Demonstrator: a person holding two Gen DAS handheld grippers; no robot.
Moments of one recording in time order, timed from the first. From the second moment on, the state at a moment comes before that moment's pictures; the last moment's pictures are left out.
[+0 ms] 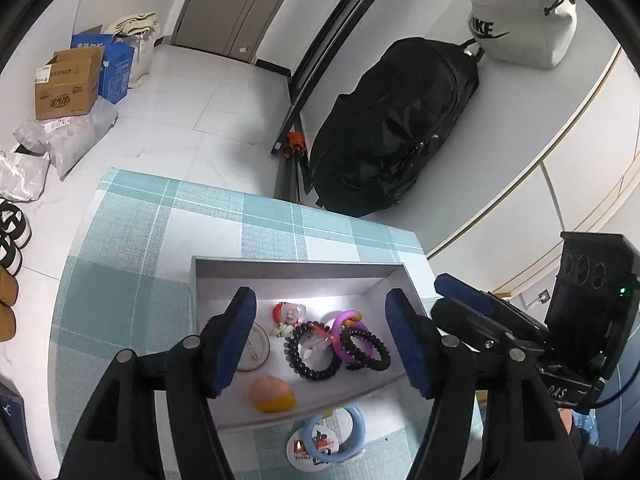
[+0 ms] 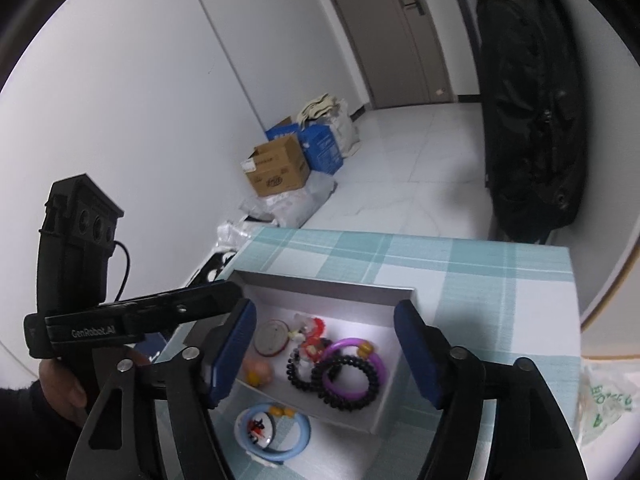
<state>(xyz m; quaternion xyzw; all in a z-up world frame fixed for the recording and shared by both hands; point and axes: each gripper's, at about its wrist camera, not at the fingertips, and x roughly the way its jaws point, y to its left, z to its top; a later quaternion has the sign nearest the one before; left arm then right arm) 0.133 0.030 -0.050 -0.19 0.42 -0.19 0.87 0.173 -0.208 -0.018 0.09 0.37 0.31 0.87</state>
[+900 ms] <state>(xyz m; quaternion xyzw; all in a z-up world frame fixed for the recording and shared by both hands) 0.055 0.049 -0.049 -0.14 0.39 -0.11 0.91 0.088 -0.188 -0.028 0.05 0.38 0.29 0.88</state>
